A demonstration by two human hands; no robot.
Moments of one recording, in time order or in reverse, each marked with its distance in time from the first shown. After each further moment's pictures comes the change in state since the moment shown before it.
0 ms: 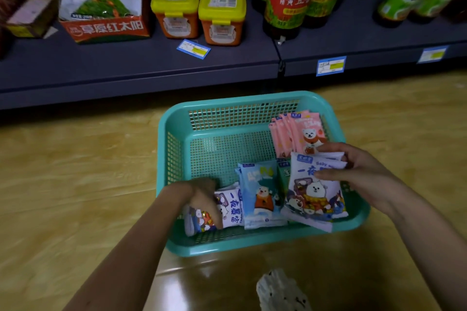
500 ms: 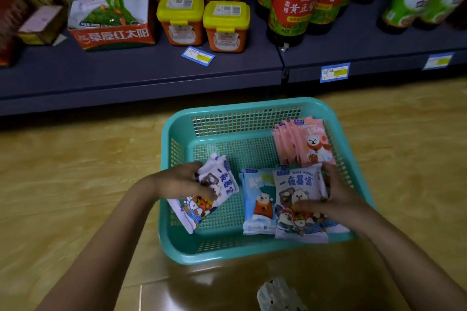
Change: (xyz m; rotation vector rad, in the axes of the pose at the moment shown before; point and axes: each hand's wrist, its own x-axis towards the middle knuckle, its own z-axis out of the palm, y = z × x) left_hand -0.044 -0.024 -0.030 -0.440 0.181 0.123; right_hand -0.004 0.031 0.033 -0.258 -0.007 0.037
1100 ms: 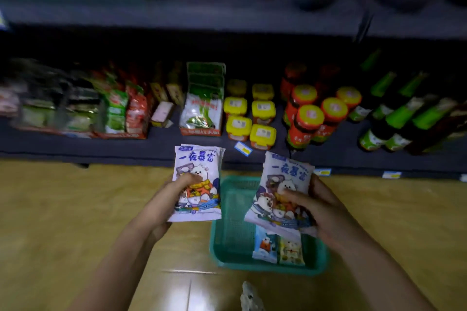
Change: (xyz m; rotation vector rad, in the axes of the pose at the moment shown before) left_hand -0.292 0.160 -0.126 -1.140 0.488 0.021; right_hand -0.144 -0.323 -0.062 0.486 -0.163 -0.032
